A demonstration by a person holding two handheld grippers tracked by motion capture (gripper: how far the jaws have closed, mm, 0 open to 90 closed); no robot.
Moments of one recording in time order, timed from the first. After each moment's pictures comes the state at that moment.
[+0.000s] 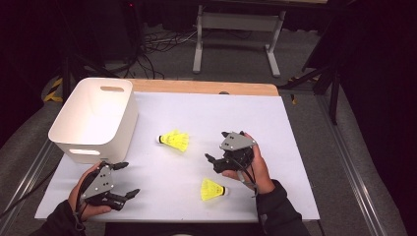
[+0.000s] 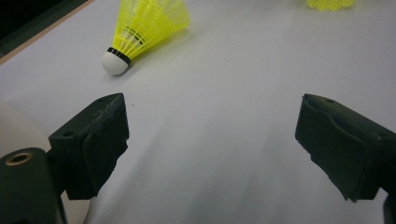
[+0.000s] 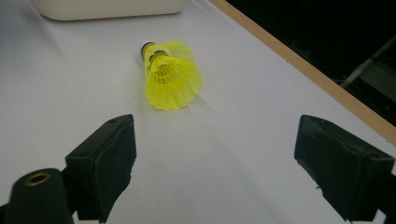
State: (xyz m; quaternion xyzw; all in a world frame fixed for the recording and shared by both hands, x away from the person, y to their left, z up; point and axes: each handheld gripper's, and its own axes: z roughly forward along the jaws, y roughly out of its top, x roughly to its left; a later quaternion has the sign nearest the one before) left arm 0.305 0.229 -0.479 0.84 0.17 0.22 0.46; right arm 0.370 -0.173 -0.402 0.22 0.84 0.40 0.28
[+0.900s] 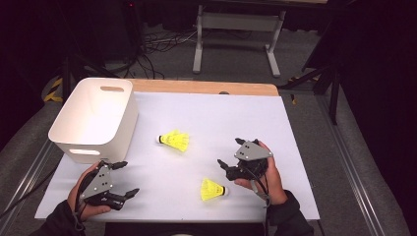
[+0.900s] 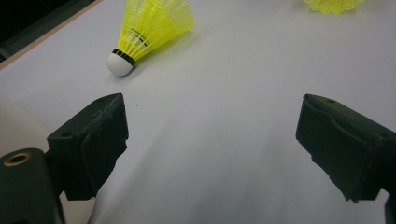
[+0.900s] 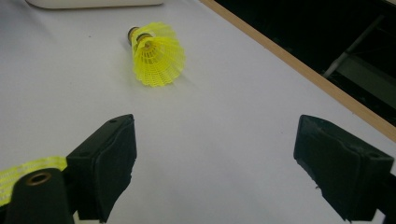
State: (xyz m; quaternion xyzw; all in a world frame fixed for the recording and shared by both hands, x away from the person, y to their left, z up) left arm 0.305 0.230 -0.478 0.84 0.17 0.22 0.46; right arm 0.345 -0.206 -0.406 0.25 0.83 0.40 0.30
